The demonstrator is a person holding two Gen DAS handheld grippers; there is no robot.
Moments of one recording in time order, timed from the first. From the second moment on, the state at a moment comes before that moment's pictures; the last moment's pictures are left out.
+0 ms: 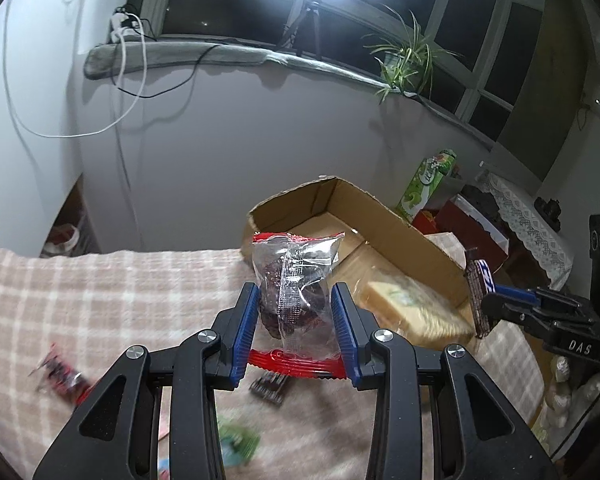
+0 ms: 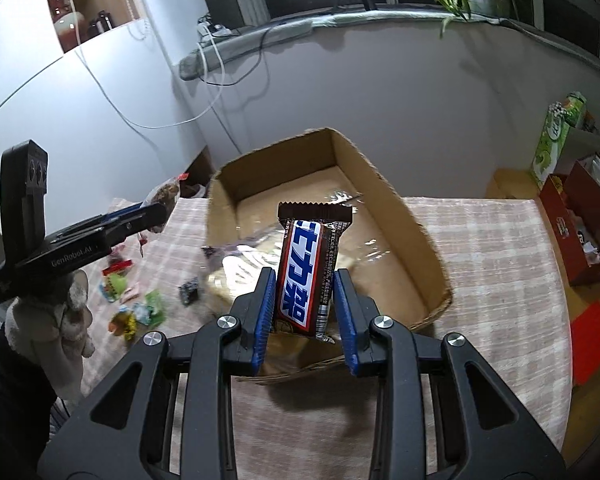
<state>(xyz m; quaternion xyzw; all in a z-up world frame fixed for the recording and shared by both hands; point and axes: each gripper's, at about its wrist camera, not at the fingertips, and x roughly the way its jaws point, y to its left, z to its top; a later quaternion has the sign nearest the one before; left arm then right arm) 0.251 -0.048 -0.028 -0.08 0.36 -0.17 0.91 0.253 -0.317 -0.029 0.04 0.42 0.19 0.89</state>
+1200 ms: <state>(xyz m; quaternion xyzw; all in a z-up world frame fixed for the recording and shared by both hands) 0.287 -0.097 -0.037 -0.06 0.38 -0.17 0.91 0.258 -0.330 -0.041 0.04 0.41 0.18 0.89</state>
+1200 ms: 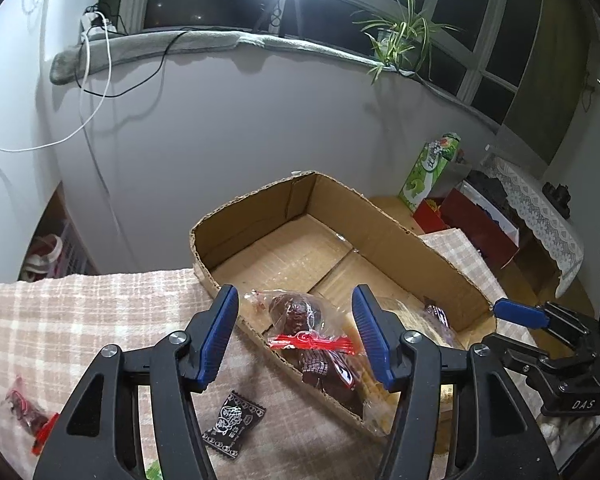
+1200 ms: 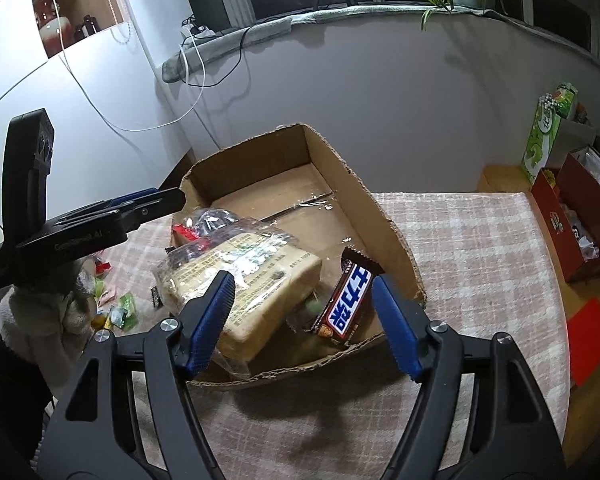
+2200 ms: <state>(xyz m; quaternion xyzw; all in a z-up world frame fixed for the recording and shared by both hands) 0.203 -0.013 0.006 -0.10 0.34 -0.14 0.93 0.193 -0.257 -0.011 0.00 0.40 0.25 0.88</state>
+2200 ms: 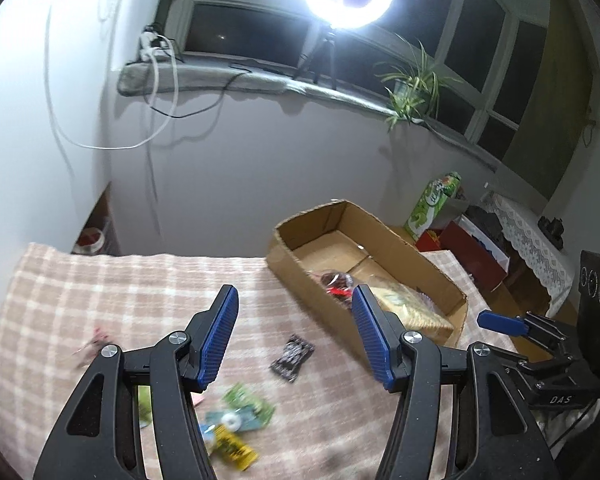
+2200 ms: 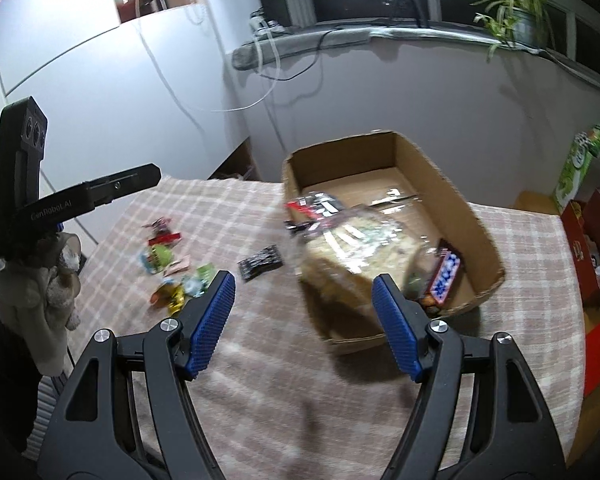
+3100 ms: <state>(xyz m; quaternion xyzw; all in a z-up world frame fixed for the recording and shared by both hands) 0.132 0.043 -0.067 -0.13 0.40 -0.13 0.90 0.159 -0.129 -0.076 -0.09 0.45 0.37 0.81</state>
